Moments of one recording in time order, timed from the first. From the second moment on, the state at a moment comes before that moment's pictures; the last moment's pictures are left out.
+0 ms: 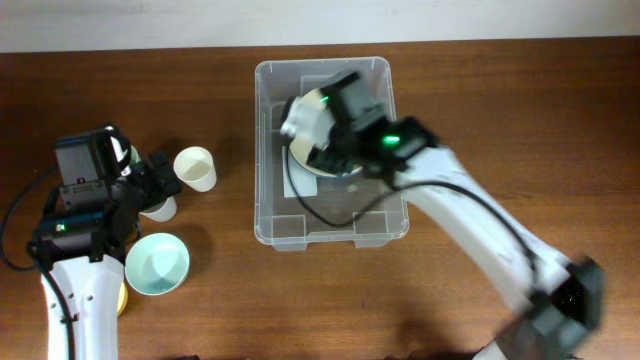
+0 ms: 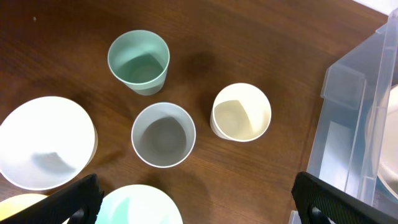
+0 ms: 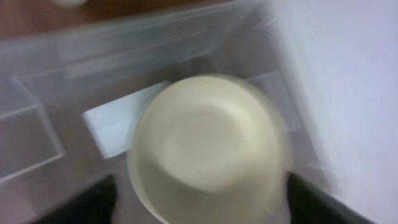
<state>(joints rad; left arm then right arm) 0.17 1.20 1.18 -0.86 -0.06 -0.25 0.56 1.70 1.63 -0.73 0.01 -0.64</state>
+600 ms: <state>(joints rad) -0.05 1.47 1.39 -0.87 -0.10 -0.20 -0.13 1.43 1.68 -1.18 -0.10 -0.02</state>
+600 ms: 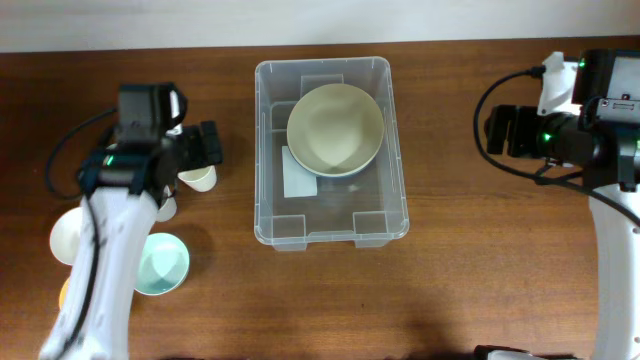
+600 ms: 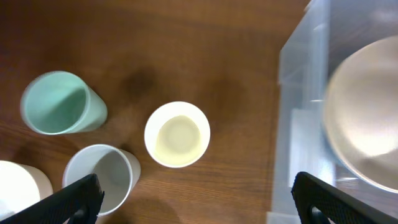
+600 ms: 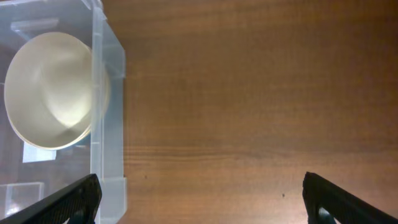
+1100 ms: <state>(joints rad) -0.05 1.81 1.40 -0.84 -0.11 -0.18 -0.14 1.46 1.68 -1.20 -0.11 0.00</state>
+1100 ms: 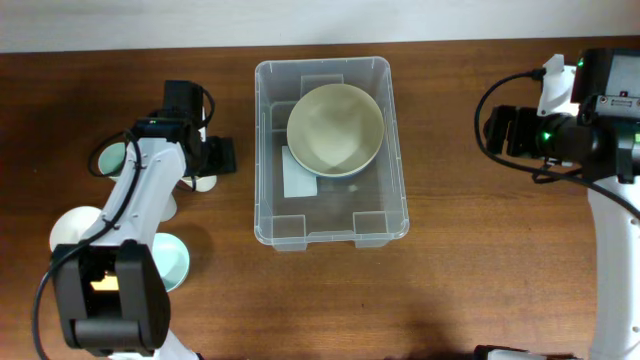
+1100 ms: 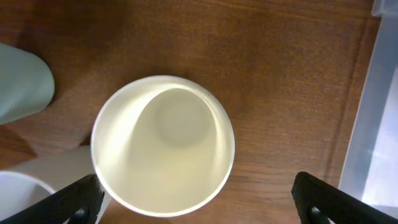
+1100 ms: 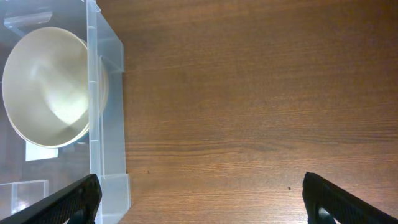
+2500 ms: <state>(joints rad) -0.18 1.92 1.83 -1.15 -0.10 -0.13 -0.32 1.46 1.68 -1.27 -0.09 0.11</state>
